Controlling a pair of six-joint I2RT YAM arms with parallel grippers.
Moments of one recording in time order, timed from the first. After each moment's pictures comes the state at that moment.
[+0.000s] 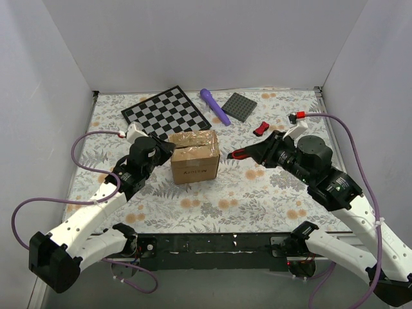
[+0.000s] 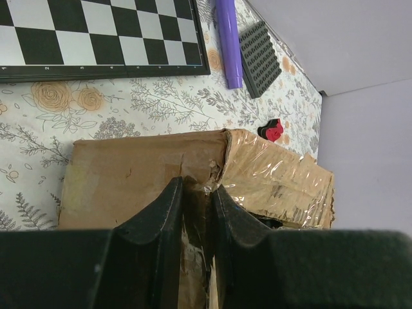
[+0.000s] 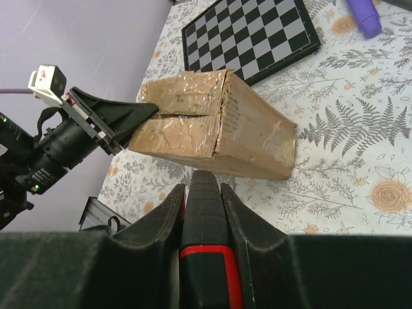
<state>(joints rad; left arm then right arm) -0.55 0.97 0.77 -0.22 -0.31 -1.04 0.71 0.78 1.02 -0.50 0.00 0.70</state>
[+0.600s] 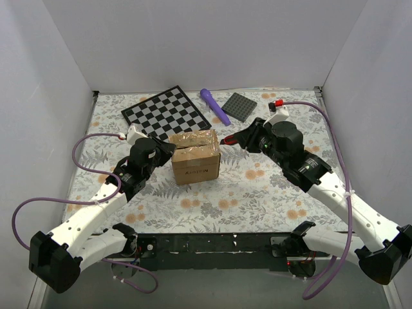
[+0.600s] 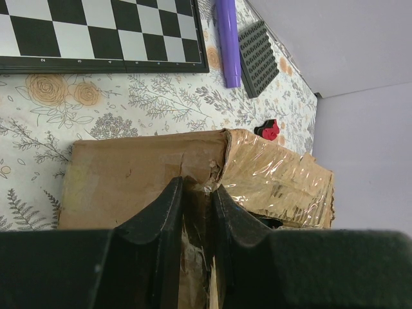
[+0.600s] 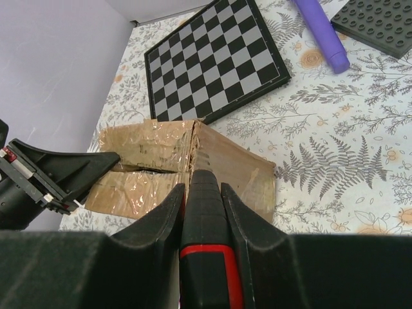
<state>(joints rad) -0.55 0.97 0.75 -0.20 -0.31 -1.08 0.71 1.01 1.02 -0.28 0.13 0.64</state>
